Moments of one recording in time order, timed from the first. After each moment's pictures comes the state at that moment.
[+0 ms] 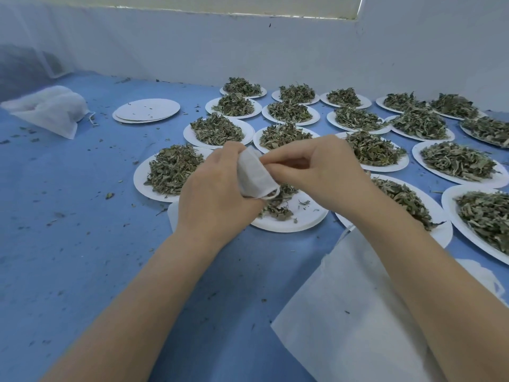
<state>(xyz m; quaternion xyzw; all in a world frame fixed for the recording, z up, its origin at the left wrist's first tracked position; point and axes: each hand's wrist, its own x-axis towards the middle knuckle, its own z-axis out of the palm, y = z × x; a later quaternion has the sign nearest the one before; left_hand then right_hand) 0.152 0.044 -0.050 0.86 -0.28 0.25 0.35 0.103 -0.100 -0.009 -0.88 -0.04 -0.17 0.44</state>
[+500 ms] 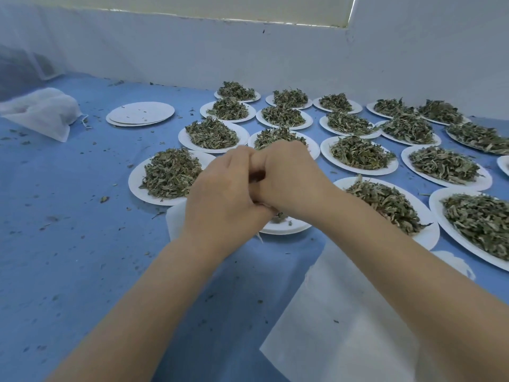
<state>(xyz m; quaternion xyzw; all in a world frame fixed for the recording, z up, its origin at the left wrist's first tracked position) 0.135 0.039 -0.038 0.84 -0.31 0.21 0.39 0.112 -0.068 0.003 -0.96 -0.08 -0.13 0.23</state>
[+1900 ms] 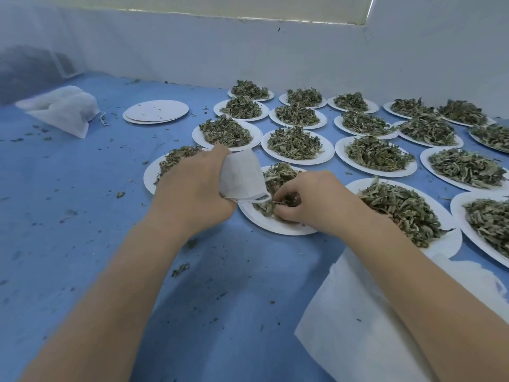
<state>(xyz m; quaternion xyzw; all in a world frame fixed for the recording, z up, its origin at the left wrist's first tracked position) 0.175 0.080 -0.040 0.92 -0.28 0.16 0.24 0.119 -0.098 -0.035 -0.99 0.02 -0.03 0.11</state>
